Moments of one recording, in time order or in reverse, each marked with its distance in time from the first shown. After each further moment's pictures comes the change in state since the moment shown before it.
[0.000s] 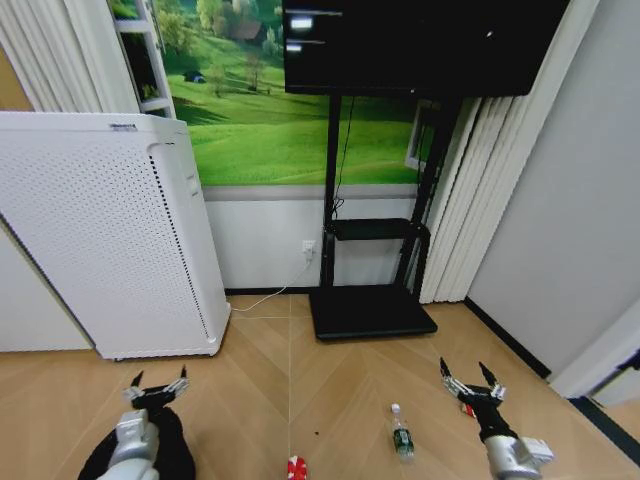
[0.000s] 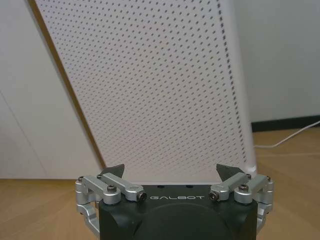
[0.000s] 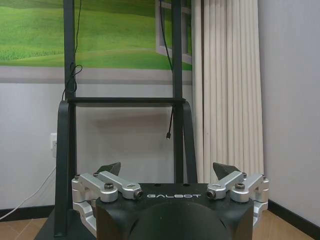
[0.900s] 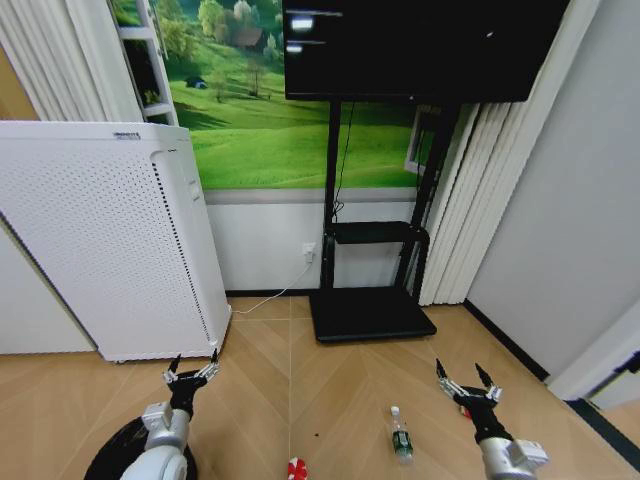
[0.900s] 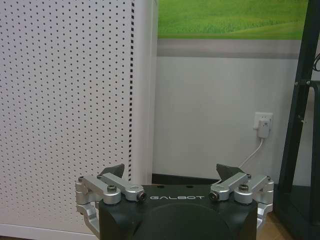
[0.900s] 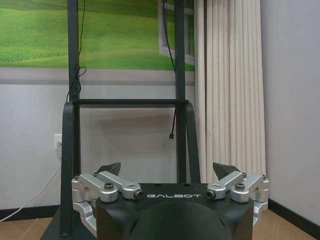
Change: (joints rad) left arm -0.149 -0.138 0.208 0.007 -0.046 -0.154 0.155; right arm -0.015 0.039 -0.007 0.024 -0.032 -0.001 -0.004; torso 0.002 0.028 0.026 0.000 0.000
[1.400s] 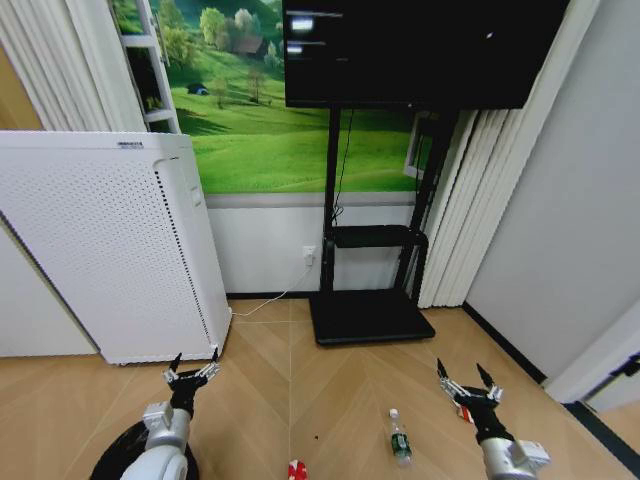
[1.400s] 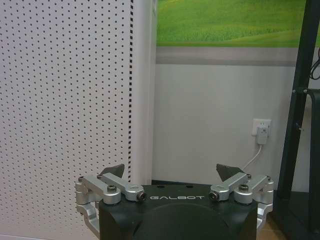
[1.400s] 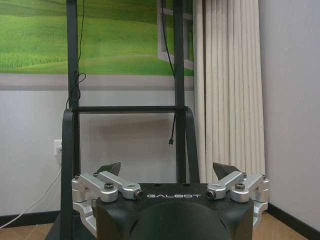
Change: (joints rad) left arm 0.003 0.002 0.000 -0.013 0.003 0.001 0.000; right arm -0.006 0.002 0.000 0.009 0.005 -0.001 0.005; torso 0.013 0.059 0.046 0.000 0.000
